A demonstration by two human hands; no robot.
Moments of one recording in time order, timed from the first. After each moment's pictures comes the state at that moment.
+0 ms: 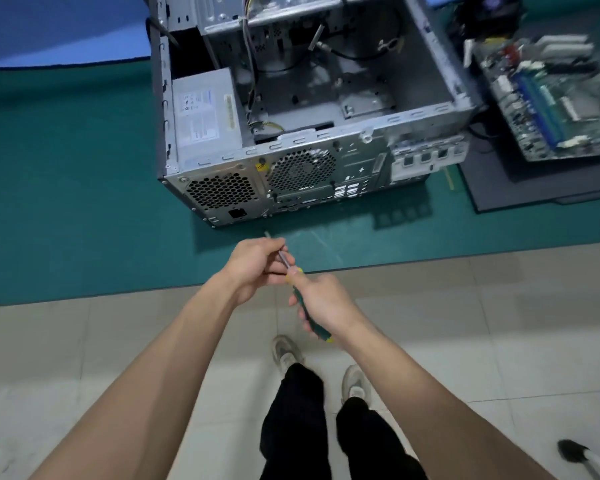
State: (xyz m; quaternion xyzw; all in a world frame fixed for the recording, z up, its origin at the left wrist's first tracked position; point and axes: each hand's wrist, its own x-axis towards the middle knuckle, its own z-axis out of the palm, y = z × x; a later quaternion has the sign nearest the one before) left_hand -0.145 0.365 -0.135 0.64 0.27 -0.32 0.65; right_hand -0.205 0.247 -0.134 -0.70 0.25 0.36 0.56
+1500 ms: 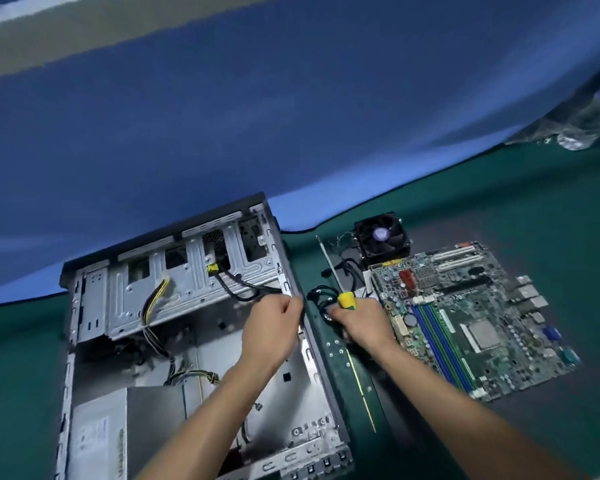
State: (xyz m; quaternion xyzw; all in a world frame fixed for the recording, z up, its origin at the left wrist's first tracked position) left_hand 0.104 0.154 -0.021 0.92 0.04 -0.15 0.36; right_hand 0.090 0.009 -0.083 -0.78 0.29 0.21 0.52
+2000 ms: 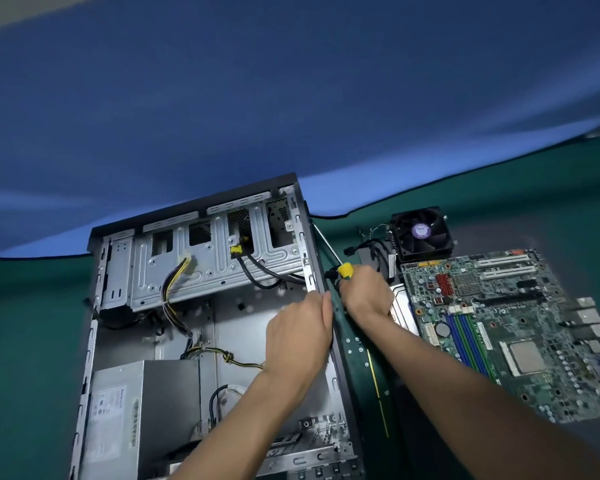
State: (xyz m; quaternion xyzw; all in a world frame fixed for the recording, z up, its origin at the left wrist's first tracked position) left_hand 0.088 0.144 -0.029 0.98 -0.01 -0.07 0.19; right_hand 0.149 0.044 -0.113 -0.91 0.26 0.17 0.28
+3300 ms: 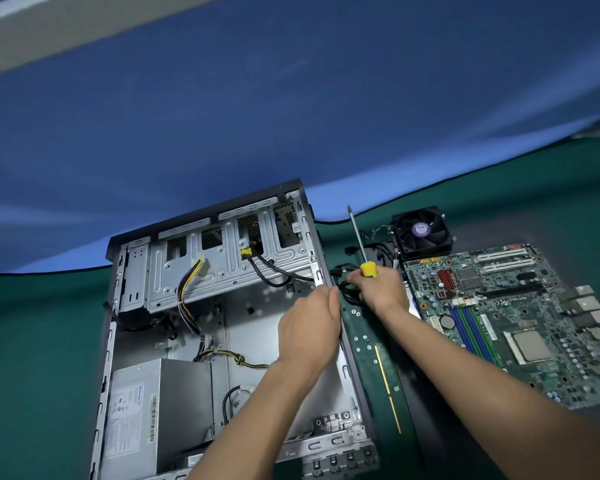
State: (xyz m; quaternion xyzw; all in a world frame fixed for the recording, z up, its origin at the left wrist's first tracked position) left_hand 0.088 0.144 -0.027 0.97 0.01 -0.12 0.22; right_hand 0.138 0.025 -0.104 -0.78 0.31 0.15 0.52
